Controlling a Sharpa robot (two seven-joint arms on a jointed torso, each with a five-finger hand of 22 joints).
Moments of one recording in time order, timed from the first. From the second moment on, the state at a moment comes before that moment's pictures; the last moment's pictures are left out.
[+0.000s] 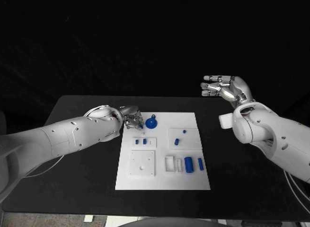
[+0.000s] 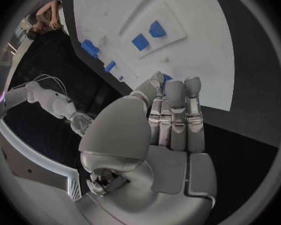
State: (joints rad) left arm 1.18 -0.57 -0.15 0.98 -1.26 -0.19 0.04; left_hand 1.37 0.02 0.27 -0.19 0.13 1.21 0.09 0.06 0.07 1.28 0.04 0.05 0.06 1.36 -0.05 1.09 0.38 0.10 1.23 -0.06 0.53 1.31; right arm 0.90 -0.72 0.43 1.36 -0.73 -0.48 0.23; right_hand 1.18 0.02 0.06 -0.28 0.53 0.92 0.15 0.06 0.06 1.24 0.09 0.08 0.06 1.26 0.07 0.12 0.11 0.06 1.15 0.05 0.11 0.09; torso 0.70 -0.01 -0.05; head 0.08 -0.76
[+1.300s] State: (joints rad) left arm 1.15 -0.54 -0.17 0.95 -1.30 -0.18 0.04; left_hand 1.37 0.02 0.27 -0.19 0.13 1.21 0.09 0.06 0.07 1.28 0.04 0.05 0.06 1.36 -0.05 1.08 0.38 0.09 1.23 -0.06 0.53 1.31; right arm 0.90 -0.71 0.43 1.35 -0.73 -0.48 0.23; right_hand 1.18 0.02 0.06 -0.28 0.53 0.92 0.15 0.06 0.06 1.24 0.09 0.08 0.06 1.26 0.07 0.12 0.11 0.06 1.15 0.05 0.11 0.09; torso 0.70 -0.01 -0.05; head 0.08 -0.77
